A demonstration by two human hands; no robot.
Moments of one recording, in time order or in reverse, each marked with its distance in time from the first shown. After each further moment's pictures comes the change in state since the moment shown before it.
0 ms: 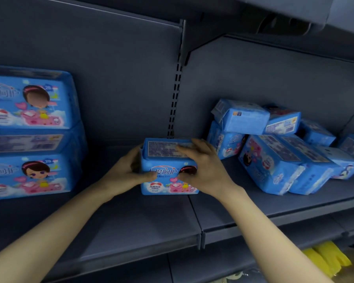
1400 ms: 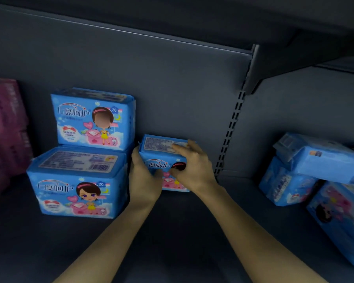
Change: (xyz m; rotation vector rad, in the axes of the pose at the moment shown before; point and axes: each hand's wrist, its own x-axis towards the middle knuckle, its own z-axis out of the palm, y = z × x) left_hand 0.030 -0.011 -0.041 0.190 0.855 0.053; right_hand 0.126 -0.070 0.078 0.119 0.043 -0.101
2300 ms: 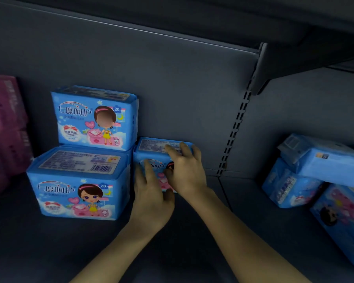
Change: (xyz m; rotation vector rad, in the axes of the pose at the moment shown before) left_hand -0.033 0.005 -0.012 0.283 -0.248 -0.011; right_hand 0.003 -0.017 0.019 -0.220 -0.040 -0.015
